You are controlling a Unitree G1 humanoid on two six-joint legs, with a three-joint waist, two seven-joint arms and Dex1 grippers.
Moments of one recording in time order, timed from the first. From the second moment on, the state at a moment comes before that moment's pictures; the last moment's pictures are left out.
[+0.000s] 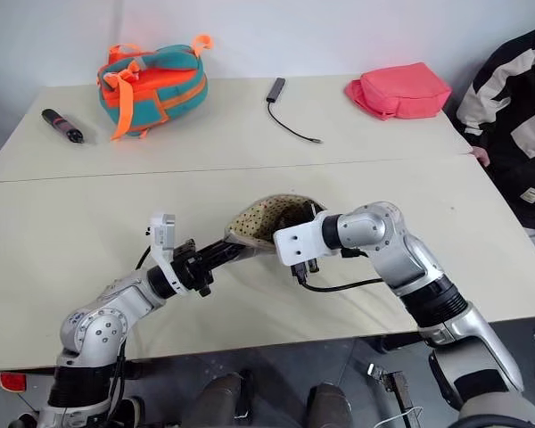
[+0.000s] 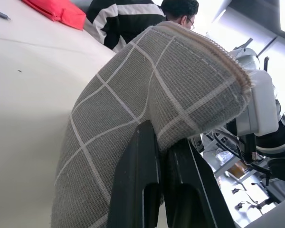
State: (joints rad) left arm -0.22 0.34 0.12 -0.29 -0.84 0.70 -0.65; right arm -0.75 -0.59 0.40 0.02 -0.23 -0.11 1.09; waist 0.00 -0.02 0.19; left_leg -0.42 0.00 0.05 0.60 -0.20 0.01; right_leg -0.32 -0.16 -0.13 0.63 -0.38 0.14
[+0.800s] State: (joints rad) left arm -0.22 0.39 0.11 -0.30 -0.75 0.57 -0.68; right arm -0.80 -0.56 0.38 0.12 -0.18 -0.19 1.04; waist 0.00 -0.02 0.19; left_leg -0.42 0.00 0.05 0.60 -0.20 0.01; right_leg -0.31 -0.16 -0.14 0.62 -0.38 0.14
